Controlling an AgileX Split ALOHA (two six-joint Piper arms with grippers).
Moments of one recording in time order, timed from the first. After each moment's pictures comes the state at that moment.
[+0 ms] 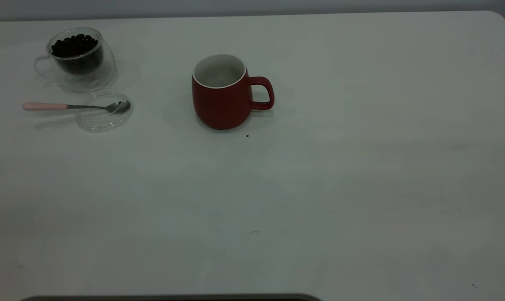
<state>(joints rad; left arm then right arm) -0.01 -0.02 -0.49 -0.08 1.15 0.06 0.14 0.03 -0.47 0.01 1.12 -0.03</state>
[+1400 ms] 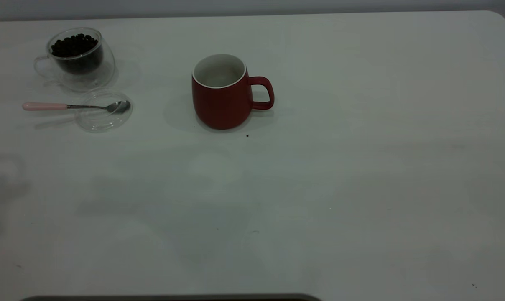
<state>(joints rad) 0.22 1.43 -0.87 -0.09 0.54 -0.05 0.14 0.03 -0.47 0.01 1.12 -0.03</state>
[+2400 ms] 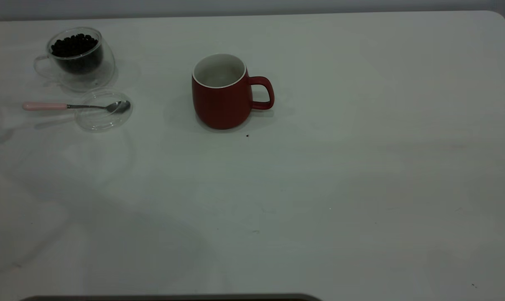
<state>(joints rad) 0.51 2.28 -1.40 -0.79 0.80 0.94 0.13 0.03 -0.47 0.01 1.12 -0.03</state>
